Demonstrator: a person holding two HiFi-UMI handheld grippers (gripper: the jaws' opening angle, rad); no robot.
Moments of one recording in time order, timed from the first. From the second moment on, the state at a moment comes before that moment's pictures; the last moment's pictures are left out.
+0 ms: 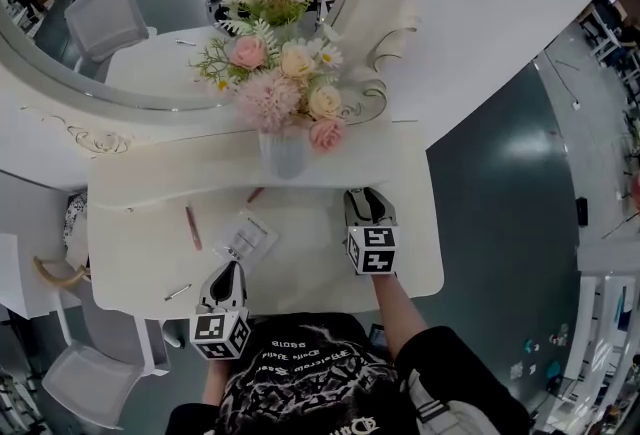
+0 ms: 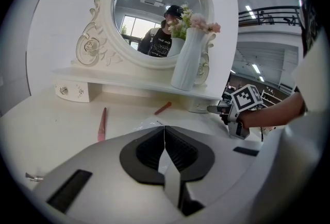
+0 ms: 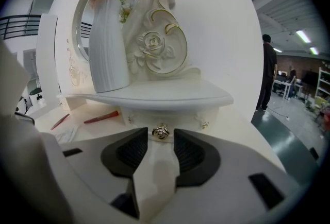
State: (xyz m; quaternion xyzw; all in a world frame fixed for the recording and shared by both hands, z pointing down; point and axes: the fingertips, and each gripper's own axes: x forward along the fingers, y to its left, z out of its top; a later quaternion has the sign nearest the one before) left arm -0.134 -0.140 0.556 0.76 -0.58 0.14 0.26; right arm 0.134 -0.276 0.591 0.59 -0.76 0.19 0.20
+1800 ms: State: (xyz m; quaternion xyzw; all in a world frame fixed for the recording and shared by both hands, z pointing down) left arm -0.147 -0.136 0.560 0.76 -0.59 0.13 0.26; right arm 0.132 -0.273 0.596 0.59 -0.75 0.19 0.23
